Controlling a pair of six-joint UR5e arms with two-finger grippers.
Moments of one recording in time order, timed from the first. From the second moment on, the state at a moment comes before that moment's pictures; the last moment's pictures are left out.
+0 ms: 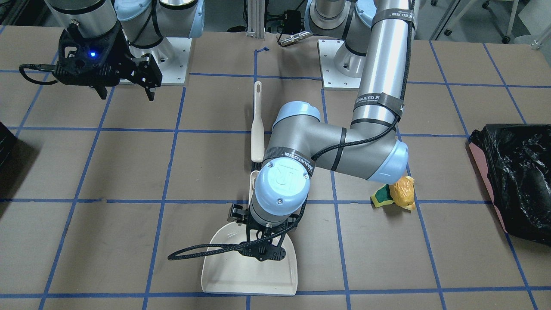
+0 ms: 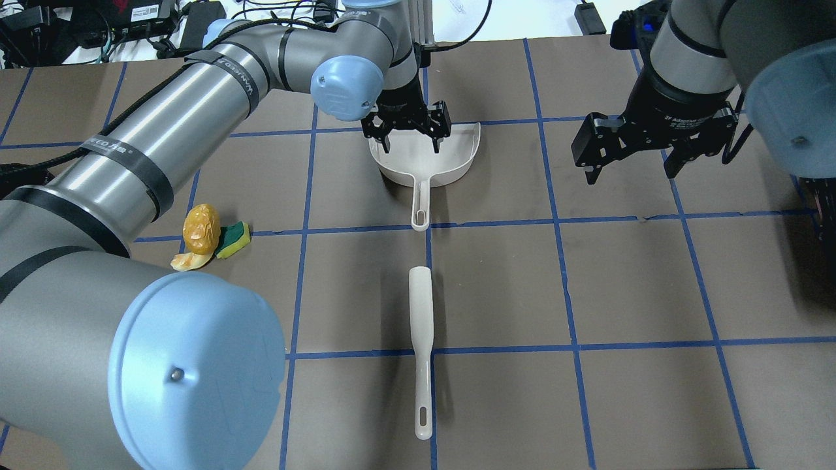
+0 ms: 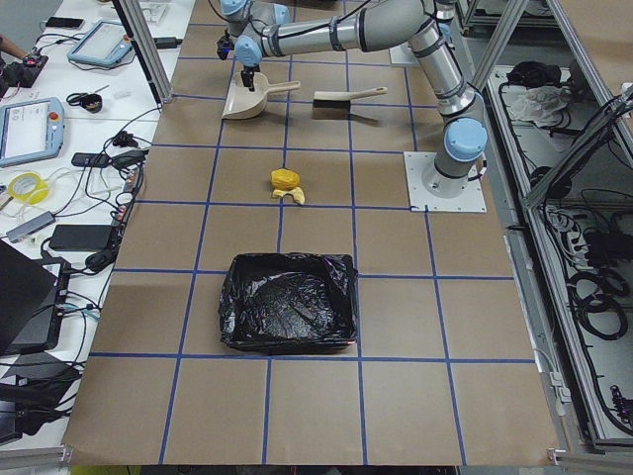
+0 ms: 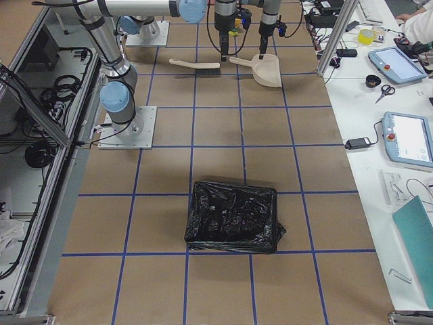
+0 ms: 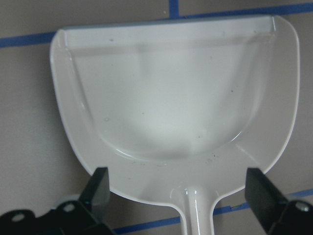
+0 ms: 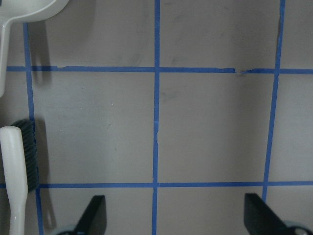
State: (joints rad) left arm -1.85 -2.25 -1.23 -1.34 1.45 -0.14; right arm 1.58 -1.66 1.66 -1.57 -1.61 -0.01
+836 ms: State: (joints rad) left arm -1.90 -2.22 -1.33 -1.37 1.46 -0.21; right arm 1.58 -1.68 1.70 -1.56 -1.60 -0.04
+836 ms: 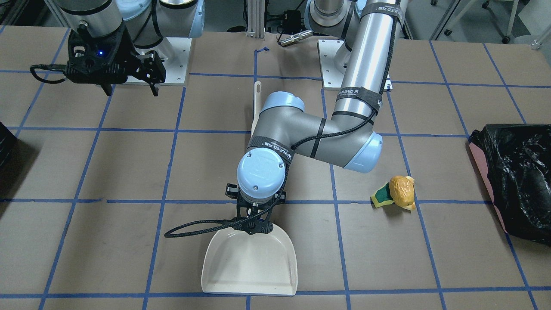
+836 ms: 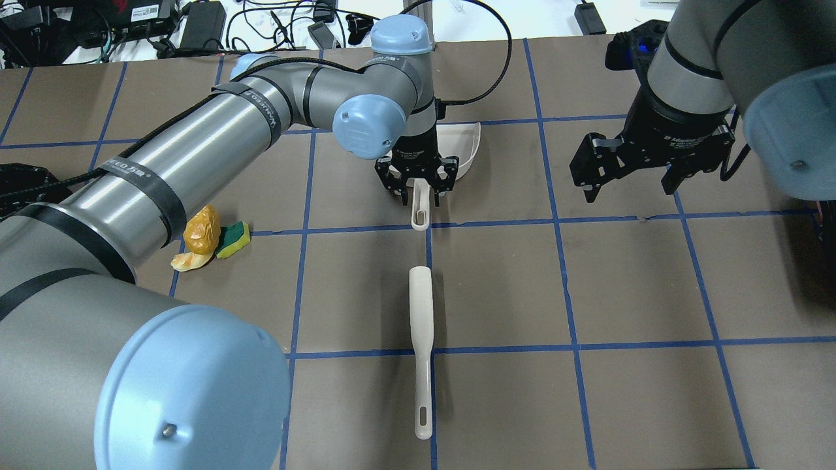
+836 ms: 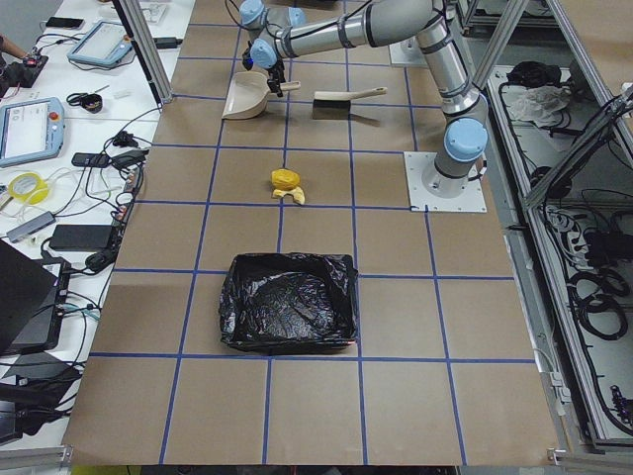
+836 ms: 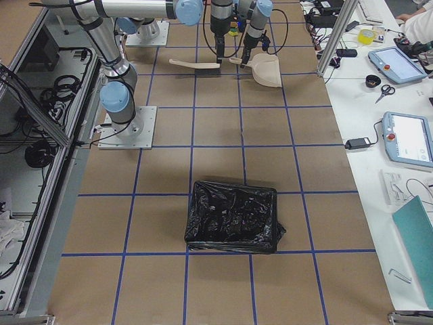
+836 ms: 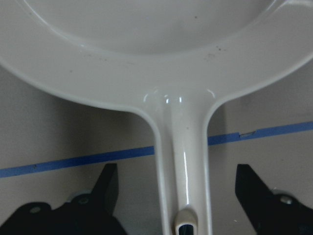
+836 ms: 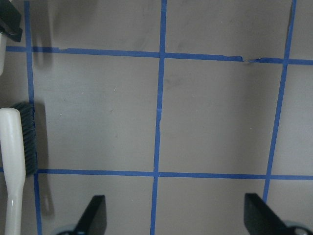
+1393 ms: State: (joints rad) left arm -1.89 -2.16 -1.33 -1.38 1.52 -0.12; right arm 1.61 -1.68 1.70 -1.57 -1.59 0.00
